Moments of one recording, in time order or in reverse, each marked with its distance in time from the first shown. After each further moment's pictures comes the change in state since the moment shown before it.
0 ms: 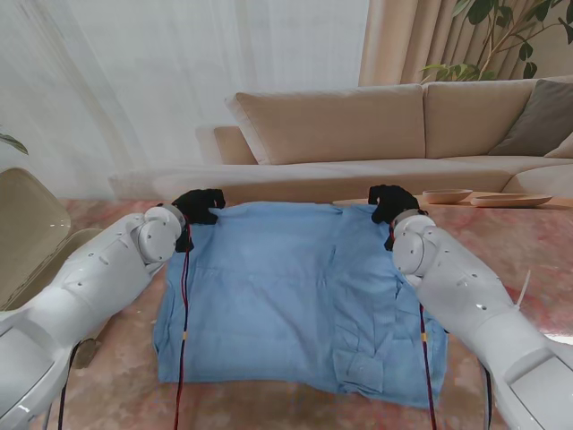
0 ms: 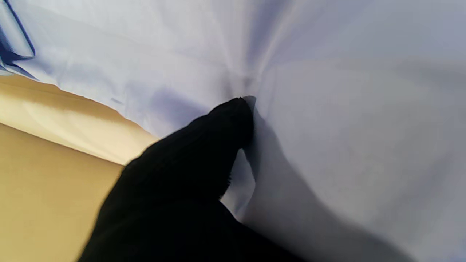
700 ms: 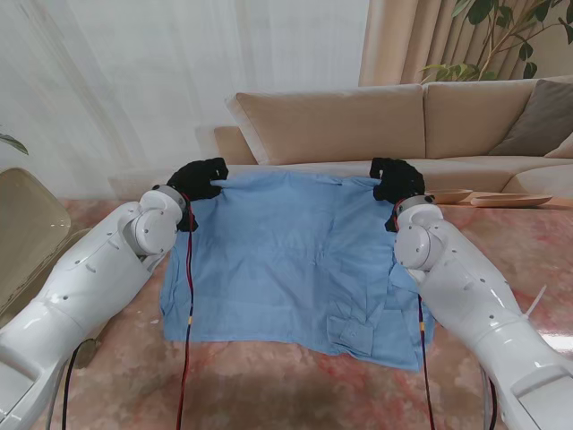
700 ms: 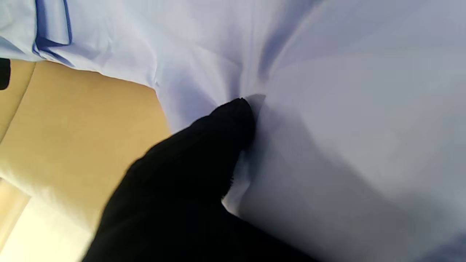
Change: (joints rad) left arm 0.131 0.060 -0.207 -0.346 0.147 0.074 0.039; right arm -0.088 0.013 0.168 -0.189 -0.128 -0.058 -0.099; left_hand 0.017 0.008 -0.020 0.000 0.000 0.009 0.000 0.001 -0.004 0.009 0.006 -0.003 -0.003 0.000 0.000 0.001 -0.009 0.000 0.000 0.000; right_hand 0.008 0.008 0.000 0.000 0.000 -0.010 0.026 0.000 -0.002 0.000 0.005 0.010 0.010 -0.006 0.009 0.025 0.011 -0.003 0.000 0.061
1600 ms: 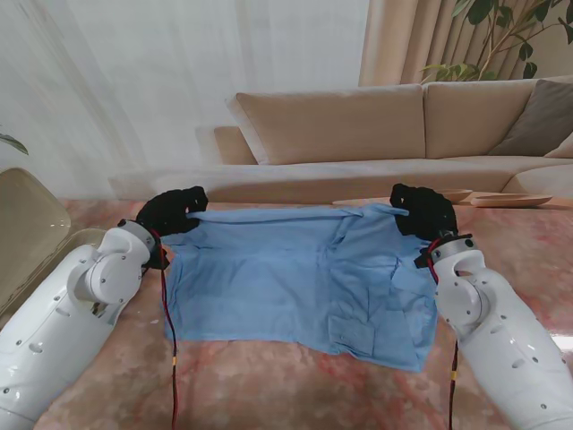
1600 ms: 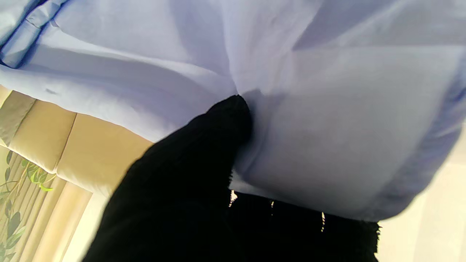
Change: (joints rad) left arm 0.426 0.102 -0.333 -0.505 0.186 0.008 -0.169; right arm -0.410 0.074 0.332 -0.391 -0.199 -0.236 0.000; left_hand 0.001 0.000 -0.041 0.000 0.000 0.000 0.000 0.000 0.000 0.008 0.000 -0.001 0.000 0.000 0.000 0.000 -0.005 0.006 0.000 0.000; right_hand -0.001 0.000 -0.001 0.000 0.000 -0.014 0.009 0.001 0.000 0.000 0.000 0.000 0.000 -0.001 0.000 0.000 0.005 -0.002 0.000 0.000
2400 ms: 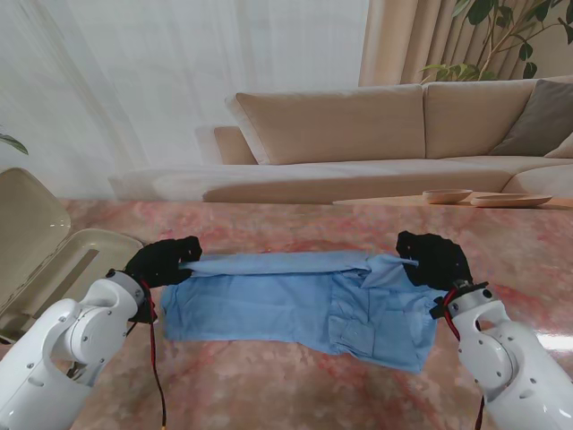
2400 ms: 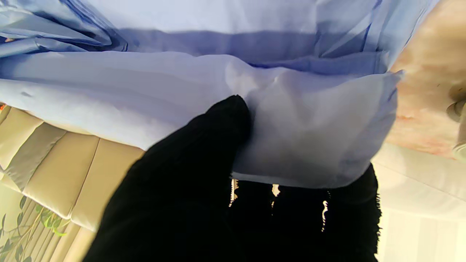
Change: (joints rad) left arm 0.315 0.027 -0.121 -0.238 0.074 0.024 -0.089; right arm -0.299 0.022 0.140 -0.187 -0.068 -0.112 0.033; left_hand 0.000 0.005 -0.012 0.000 0.000 0.000 -0.014 0.010 0.000 0.002 0.000 0.014 -0.001 0.005 -0.001 0.000 -0.023 0.005 0.000 0.008; right_hand 0.000 -0.009 0.000 0.000 0.002 -0.001 0.000 0.000 0.000 0.000 0.000 0.000 0.000 0.000 0.000 0.000 0.000 0.000 0.000 0.000
